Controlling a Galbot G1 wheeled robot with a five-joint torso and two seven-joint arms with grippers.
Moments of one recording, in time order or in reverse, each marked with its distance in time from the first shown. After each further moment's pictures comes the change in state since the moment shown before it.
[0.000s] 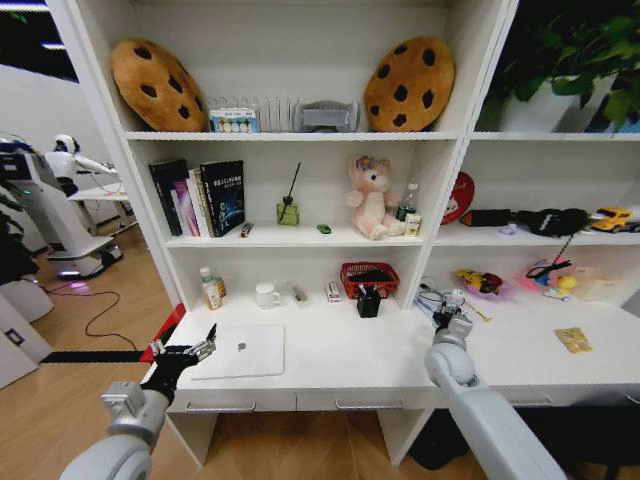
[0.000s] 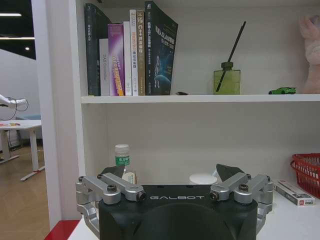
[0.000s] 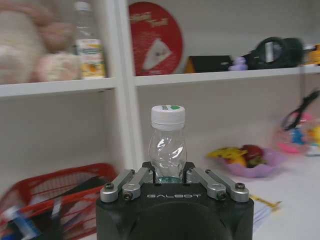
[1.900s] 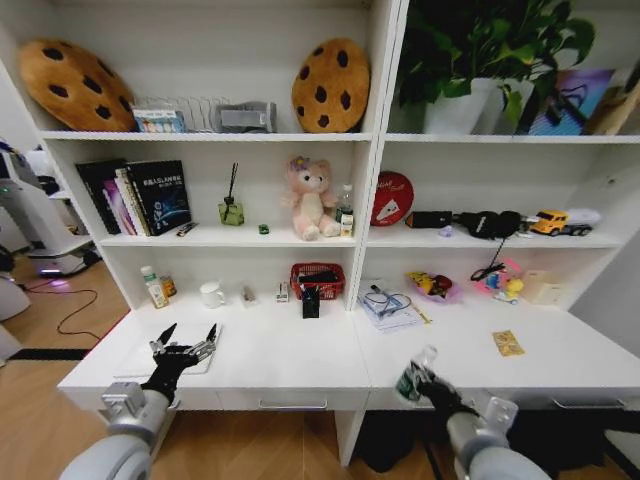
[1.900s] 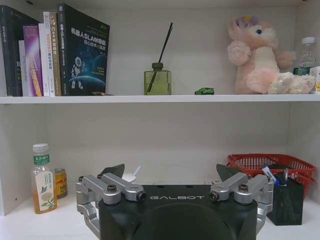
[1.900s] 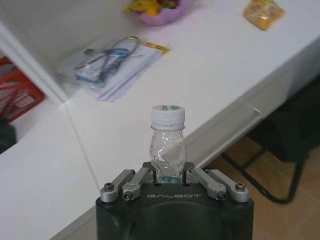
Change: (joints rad) left arm 0.000 0.000 0.000 0.000 0.000 0.000 0.000; right arm -0.496 0.026 0.059 0.547 0.685 -0.109 0.610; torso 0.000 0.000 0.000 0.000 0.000
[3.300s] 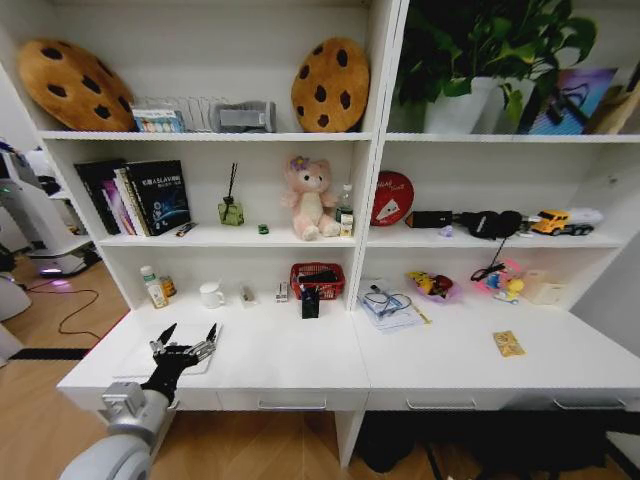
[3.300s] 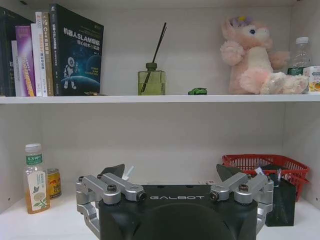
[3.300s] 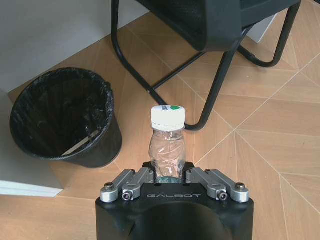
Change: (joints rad) left arm 0.000 0.000 0.000 0.000 0.000 0.000 0.000; right arm 0.137 0.283 -0.001 -1.132 -0.536 -0.012 -0.723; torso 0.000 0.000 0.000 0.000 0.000
